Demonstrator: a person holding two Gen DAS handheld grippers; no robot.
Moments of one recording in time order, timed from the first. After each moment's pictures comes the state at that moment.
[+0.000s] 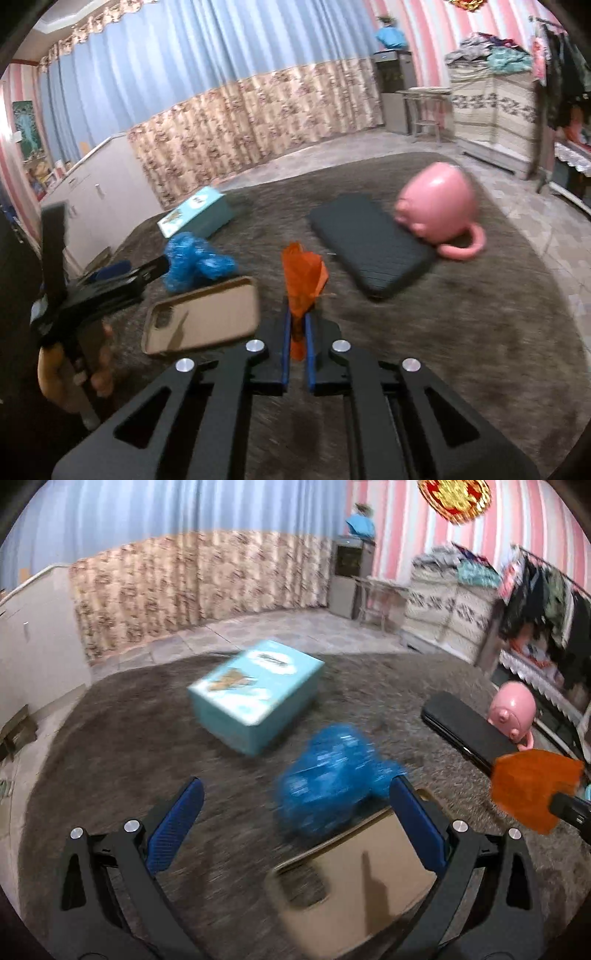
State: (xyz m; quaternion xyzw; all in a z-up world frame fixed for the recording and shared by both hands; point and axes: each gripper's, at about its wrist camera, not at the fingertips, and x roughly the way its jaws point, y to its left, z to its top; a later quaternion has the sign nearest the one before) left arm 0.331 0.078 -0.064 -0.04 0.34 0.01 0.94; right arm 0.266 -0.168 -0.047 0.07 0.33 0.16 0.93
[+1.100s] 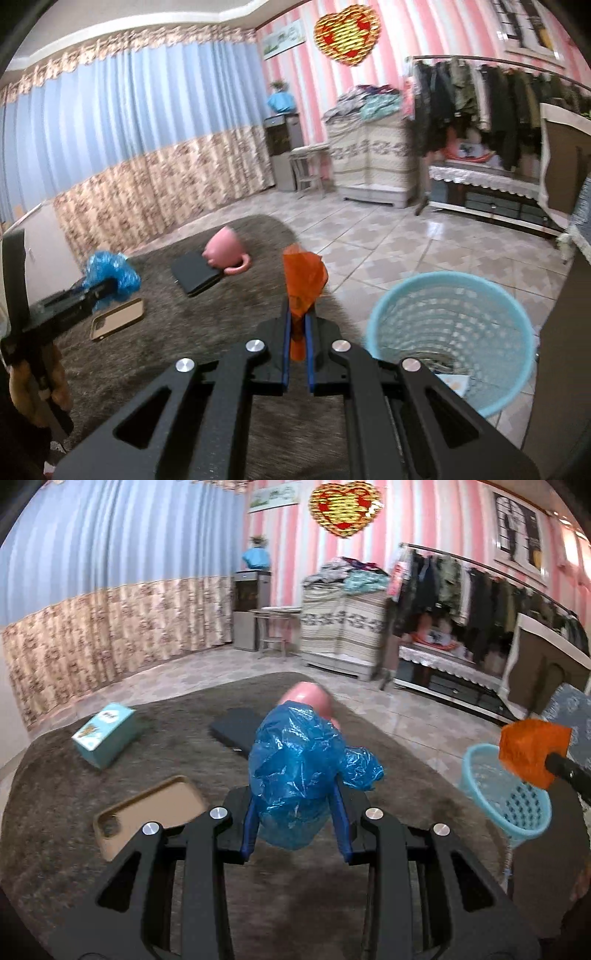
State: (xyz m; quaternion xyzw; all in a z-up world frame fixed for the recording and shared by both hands) left arm 0.182 -0.115 0.006 0.02 0.26 -0.16 0.95; right arm 0.075 -0.379 0.013 0.11 0.22 -0.05 0.97
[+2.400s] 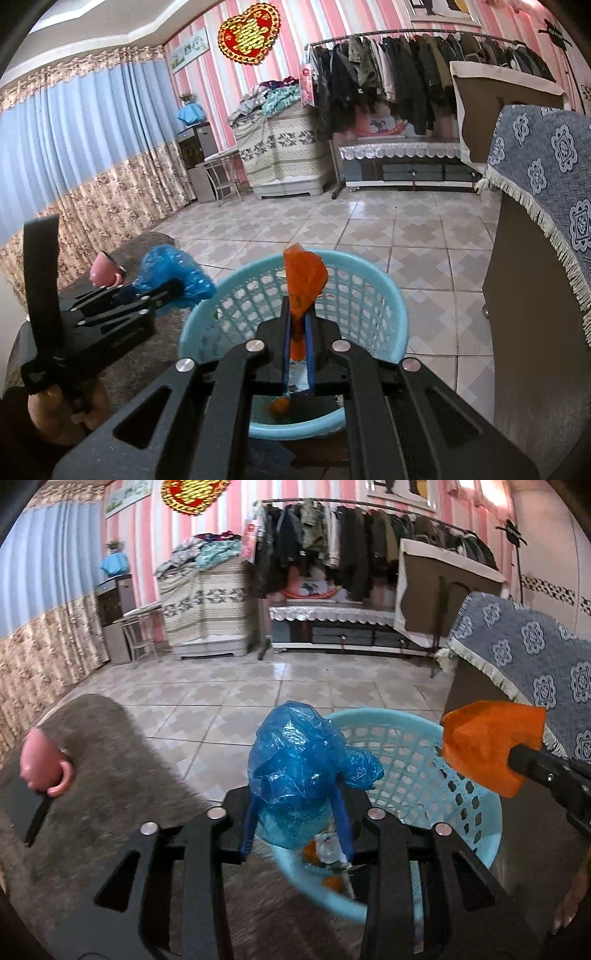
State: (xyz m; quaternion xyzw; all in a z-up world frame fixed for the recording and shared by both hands) left arm 0.194 -0.412 -0.058 0.13 0.28 -0.36 0.88; right arm 0.057 -0.539 -0.046 0.17 0.23 -0.18 0.94
